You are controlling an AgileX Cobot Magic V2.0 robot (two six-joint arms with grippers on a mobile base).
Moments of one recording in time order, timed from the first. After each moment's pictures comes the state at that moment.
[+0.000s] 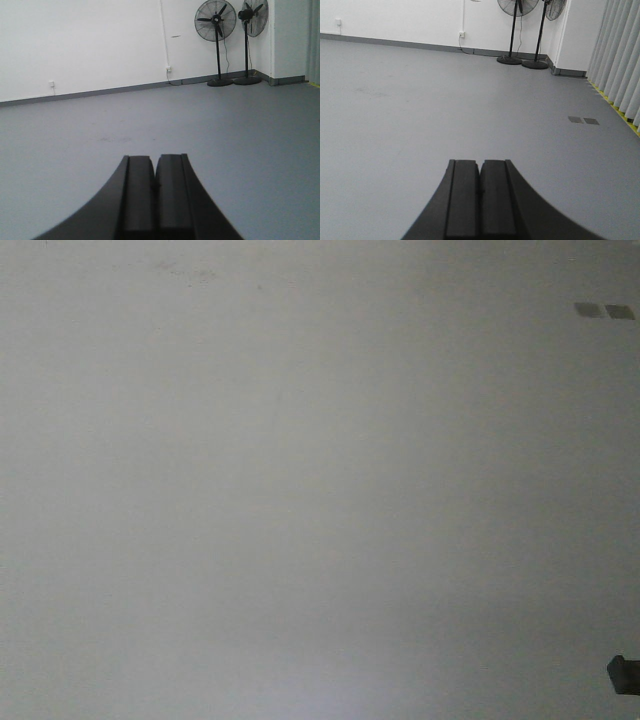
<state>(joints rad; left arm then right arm) -0.07 0.00 0.03 0.11 0.02 0.01 -0.06 -0.01 0.03 0.06 0.19 -0.12</state>
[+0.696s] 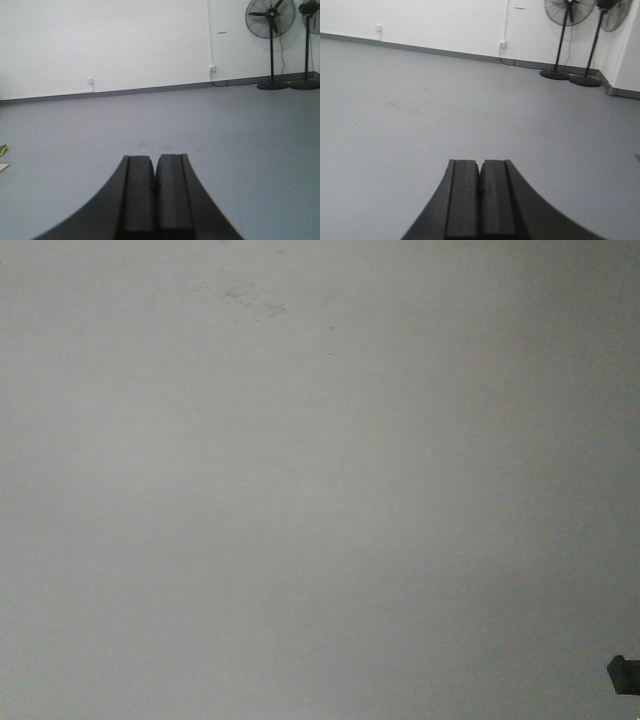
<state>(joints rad) -0.07 0.00 0.03 0.11 0.02 0.01 -0.06 -0.01 0.03 0.06 0.19 -0.12</state>
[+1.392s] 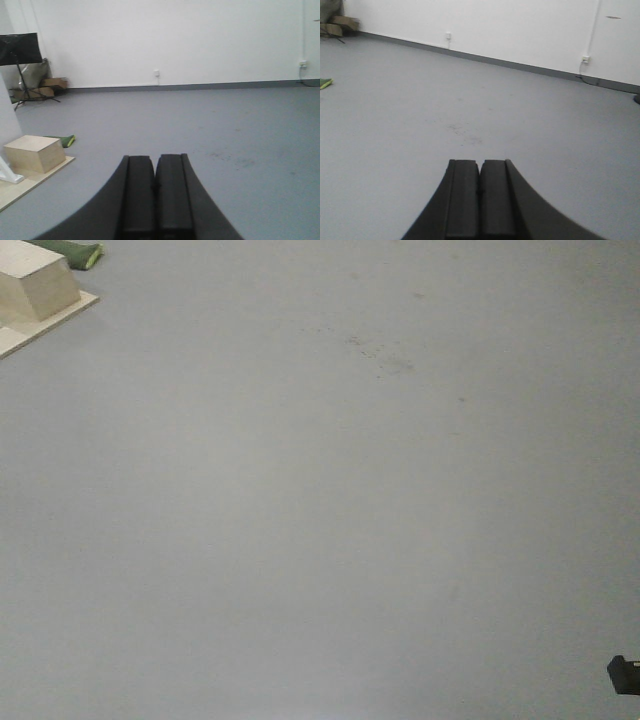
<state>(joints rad) -0.07 0.00 0.03 0.11 0.02 0.01 -0.06 -0.01 0.03 0.06 0.19 -0.12</state>
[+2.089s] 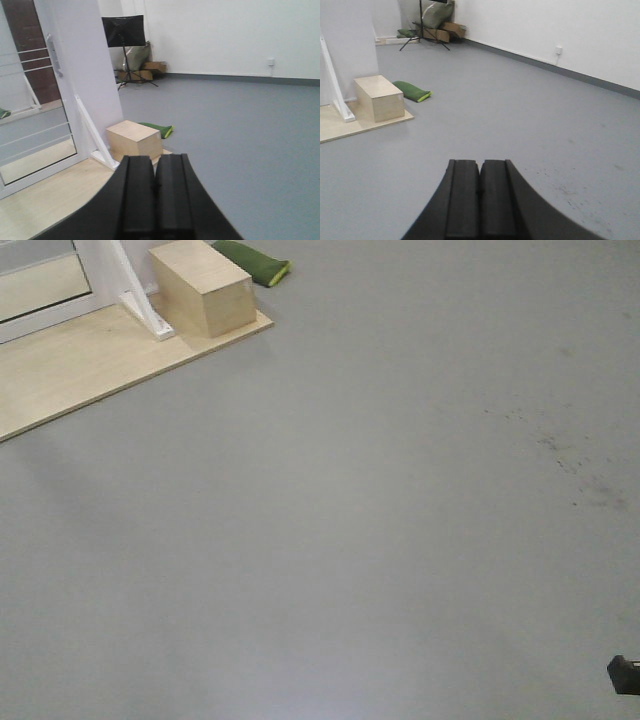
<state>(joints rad) -0.07 0.00 0.03 0.11 0.02 0.01 -0.06 -0.01 0.03 0.06 0.19 -0.12</state>
